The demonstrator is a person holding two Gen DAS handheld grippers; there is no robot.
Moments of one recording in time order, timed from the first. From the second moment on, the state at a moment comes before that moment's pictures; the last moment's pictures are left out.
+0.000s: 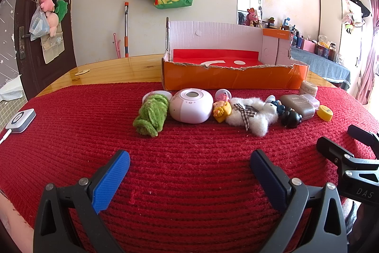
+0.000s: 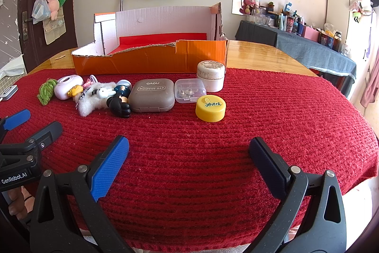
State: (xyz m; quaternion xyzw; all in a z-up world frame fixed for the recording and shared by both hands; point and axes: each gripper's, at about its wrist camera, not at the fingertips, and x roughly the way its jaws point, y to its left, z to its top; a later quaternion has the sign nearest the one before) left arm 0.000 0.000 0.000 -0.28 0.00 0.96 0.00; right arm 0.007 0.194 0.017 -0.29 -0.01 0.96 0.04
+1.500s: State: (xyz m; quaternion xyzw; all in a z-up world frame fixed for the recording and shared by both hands) left arm -0.063 -0.050 0.036 -0.38 -0.03 0.92 0.10; right arm -0.033 0.238 0.043 -0.34 -0.02 0.94 0.05
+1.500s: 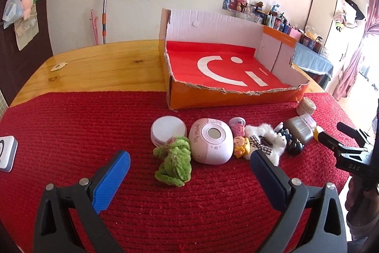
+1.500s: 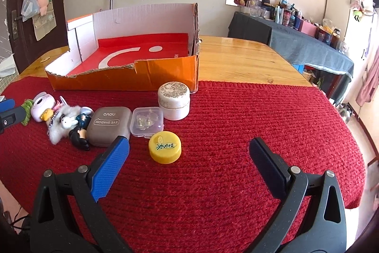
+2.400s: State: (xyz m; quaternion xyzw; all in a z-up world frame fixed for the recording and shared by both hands) left arm -0.071 -0.061 0.023 -0.40 0.02 0.91 0.14; right arm -0.039 0.240 0.036 -0.35 -0.03 0.94 0.00
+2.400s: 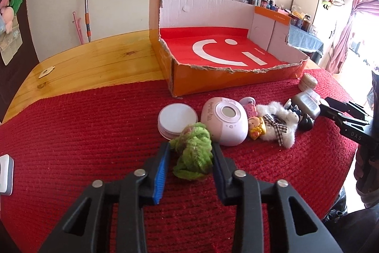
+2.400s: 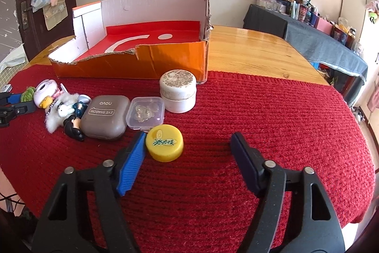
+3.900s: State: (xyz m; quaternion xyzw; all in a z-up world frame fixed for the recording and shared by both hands) left arm -0.127 -0.031 0.108 -0.33 0.06 0.92 0.21; right arm -0.100 0.232 0.127 -0.29 -0.06 0.95 -0.07
